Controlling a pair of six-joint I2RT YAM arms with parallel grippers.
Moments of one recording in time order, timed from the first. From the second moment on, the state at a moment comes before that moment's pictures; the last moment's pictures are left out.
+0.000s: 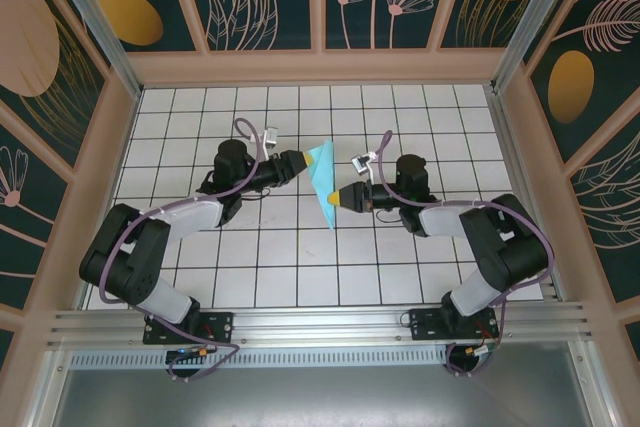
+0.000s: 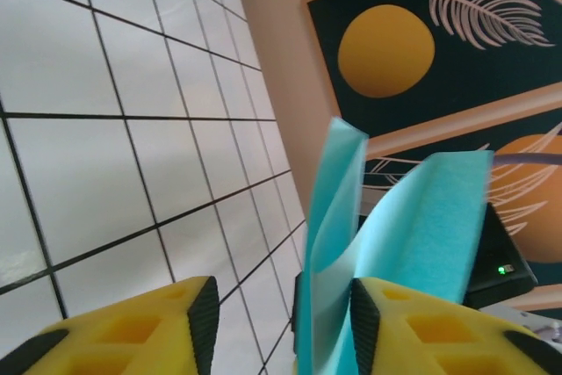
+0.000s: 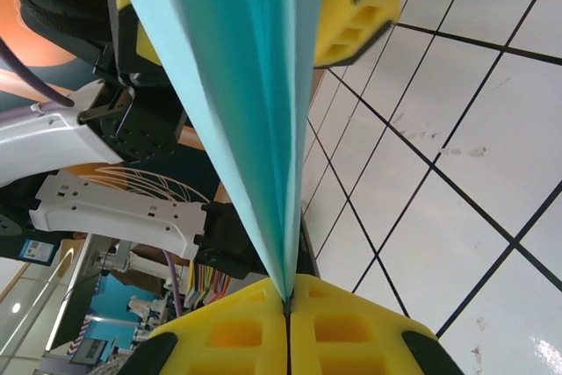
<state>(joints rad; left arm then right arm) -0.44 1.55 0.70 0.63 0.70 -1.04 0.45 1.58 0.54 0.83 -1.14 0.96</state>
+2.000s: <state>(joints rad) -0.48 1.63 0.93 -0.17 0.26 -1.24 1.00 1.70 1.00 -0.21 0.11 0.41</state>
